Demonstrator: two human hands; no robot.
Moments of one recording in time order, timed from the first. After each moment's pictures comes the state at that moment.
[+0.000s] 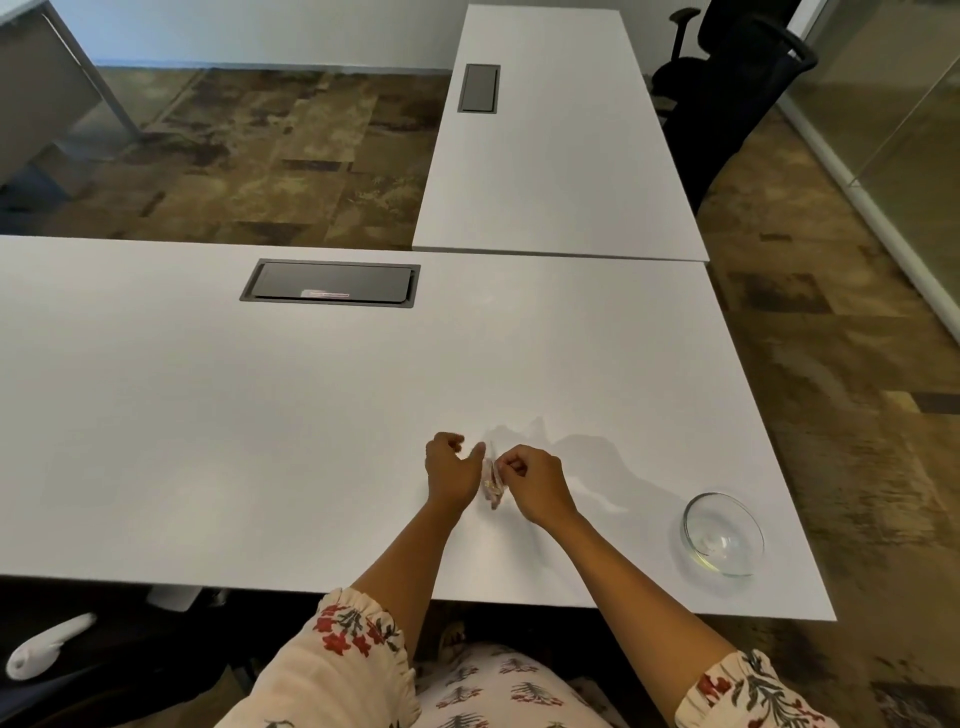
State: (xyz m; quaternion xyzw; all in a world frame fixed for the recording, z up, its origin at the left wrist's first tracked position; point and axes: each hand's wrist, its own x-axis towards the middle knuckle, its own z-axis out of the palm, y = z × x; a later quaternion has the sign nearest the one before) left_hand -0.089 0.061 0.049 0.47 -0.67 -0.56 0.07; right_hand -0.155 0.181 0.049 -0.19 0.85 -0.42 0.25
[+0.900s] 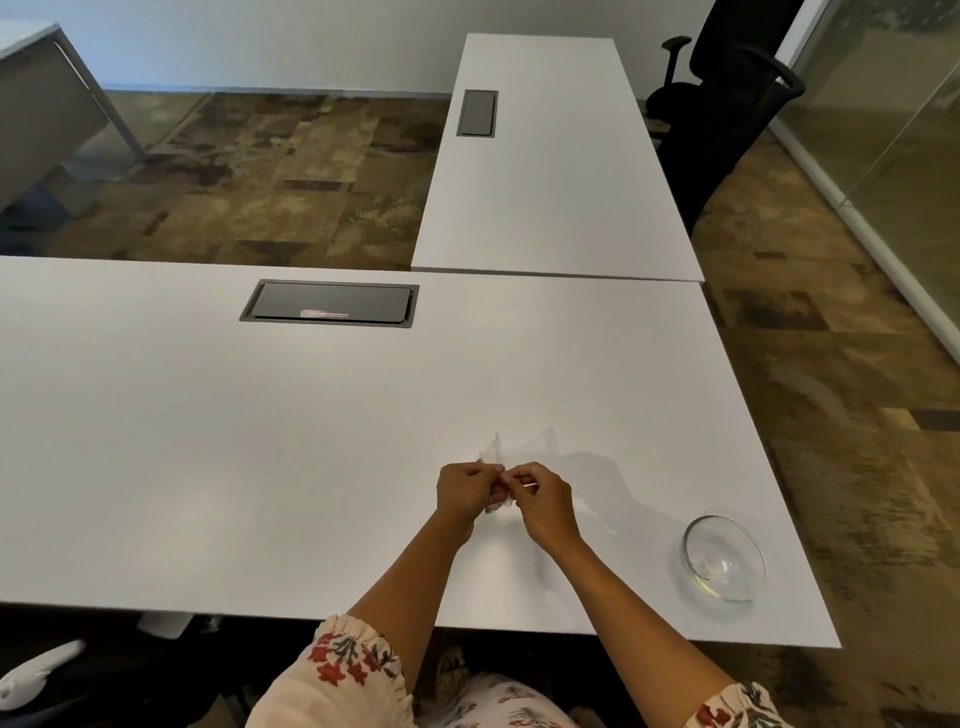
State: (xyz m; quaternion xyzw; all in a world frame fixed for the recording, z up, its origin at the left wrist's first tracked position) left_hand -0.105 0.068 0.054 0.45 -0.55 -0.70 0.04; right_hand -0.161 0.184 0.045 -0.12 0.83 -0.50 0.23
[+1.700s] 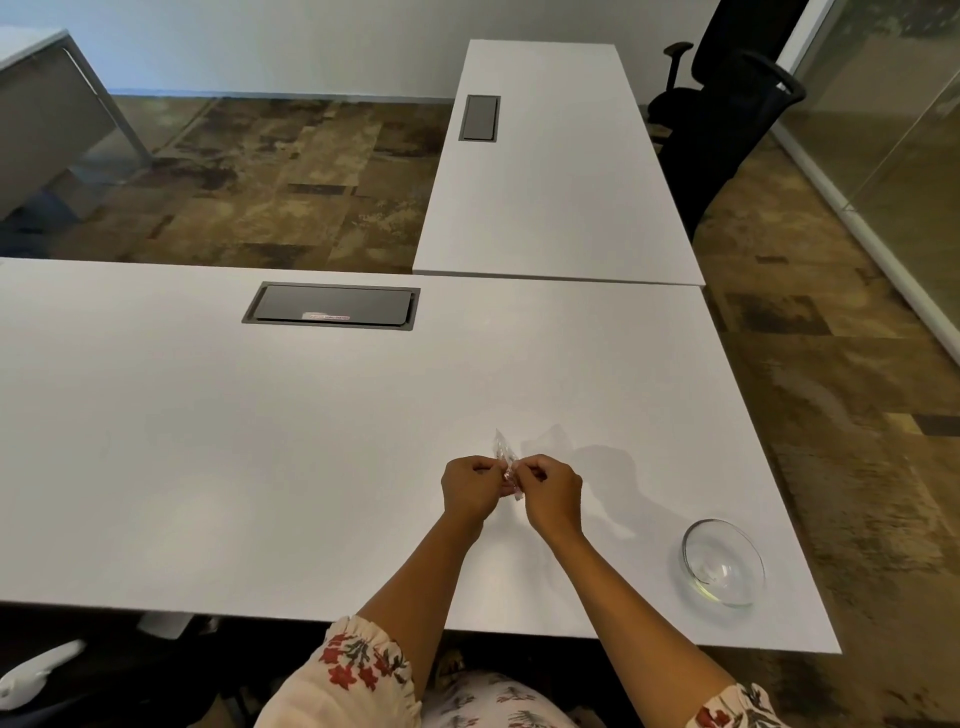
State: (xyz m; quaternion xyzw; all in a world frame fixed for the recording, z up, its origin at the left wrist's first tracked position) left_hand -0.111 0.079 0.071 0.46 -0.60 -0.65 0.07; right_hand -0.168 0.181 0.064 -0.11 0.85 -0.49 0.16
